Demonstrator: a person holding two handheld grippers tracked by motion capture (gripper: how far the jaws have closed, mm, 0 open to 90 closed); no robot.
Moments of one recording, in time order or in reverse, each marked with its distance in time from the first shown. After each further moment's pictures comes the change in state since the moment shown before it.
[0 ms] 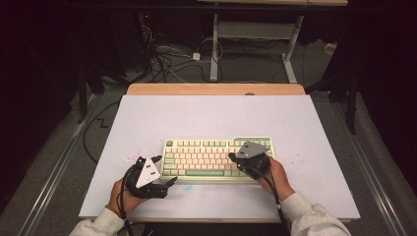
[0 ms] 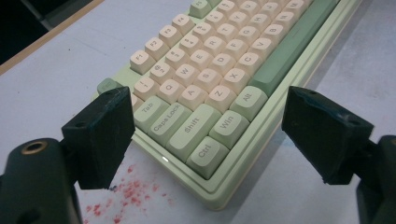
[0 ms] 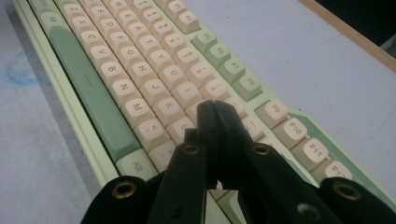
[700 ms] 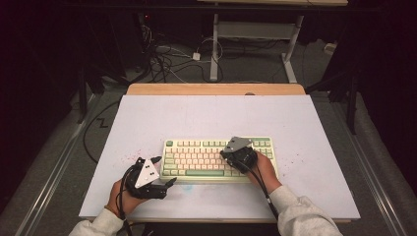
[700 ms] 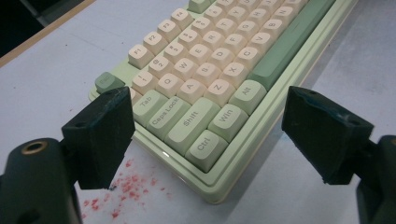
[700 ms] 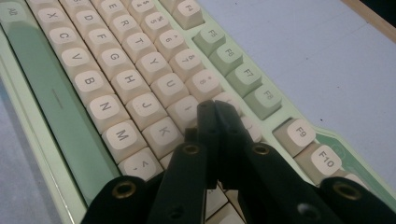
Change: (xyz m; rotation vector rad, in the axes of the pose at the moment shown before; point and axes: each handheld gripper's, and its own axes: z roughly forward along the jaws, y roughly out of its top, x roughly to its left) left arm 0.001 -0.001 0.001 0.004 -0.014 -0.001; right arm 0.001 0.014 0.033 0.080 0.005 0.001
